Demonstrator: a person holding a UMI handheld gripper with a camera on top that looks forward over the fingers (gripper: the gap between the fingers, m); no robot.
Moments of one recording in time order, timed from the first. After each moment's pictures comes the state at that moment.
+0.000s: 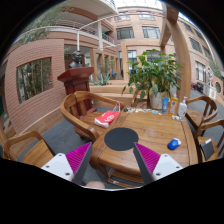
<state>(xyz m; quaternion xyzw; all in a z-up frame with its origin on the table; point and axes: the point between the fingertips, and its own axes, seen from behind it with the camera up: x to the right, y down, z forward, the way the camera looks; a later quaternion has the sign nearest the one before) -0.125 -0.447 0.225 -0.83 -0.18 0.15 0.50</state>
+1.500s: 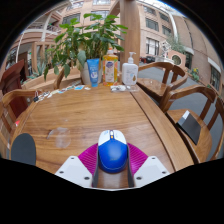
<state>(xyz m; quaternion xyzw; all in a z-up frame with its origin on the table) 0.136 -0.122 -0.010 -0.90 0.07 -0.04 0.43</state>
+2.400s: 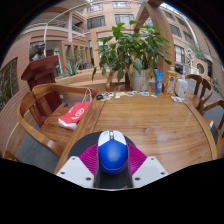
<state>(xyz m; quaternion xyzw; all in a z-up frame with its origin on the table) -0.162 -0.171 0.045 -0.89 -0.04 0.07 0.45</state>
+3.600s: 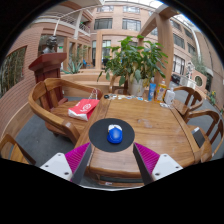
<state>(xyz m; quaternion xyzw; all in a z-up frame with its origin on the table) -0.181 -0.344 0.114 -0.88 -0.08 0.00 0.47</state>
